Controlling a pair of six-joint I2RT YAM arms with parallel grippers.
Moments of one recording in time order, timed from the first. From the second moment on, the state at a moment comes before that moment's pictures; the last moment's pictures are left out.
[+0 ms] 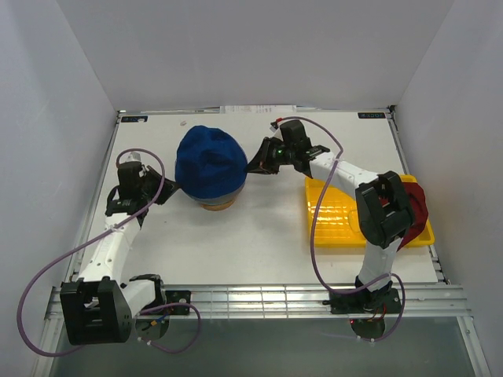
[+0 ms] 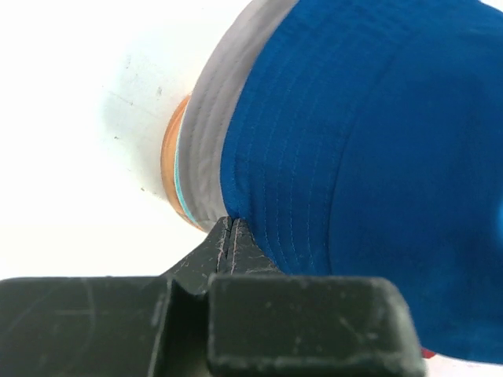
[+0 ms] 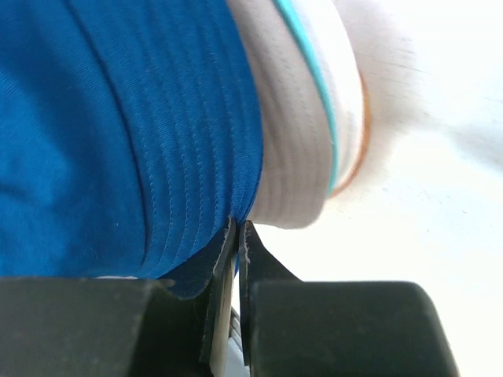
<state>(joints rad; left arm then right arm) 0.05 1.06 0.71 -0.26 0.24 -0.82 0.55 1.85 1.35 -0.10 -0.54 0.85</state>
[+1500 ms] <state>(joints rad) 0.04 1.22 0.66 -0.21 0.24 -0.84 0.56 2.16 1.83 -0.53 -0.39 0.60</state>
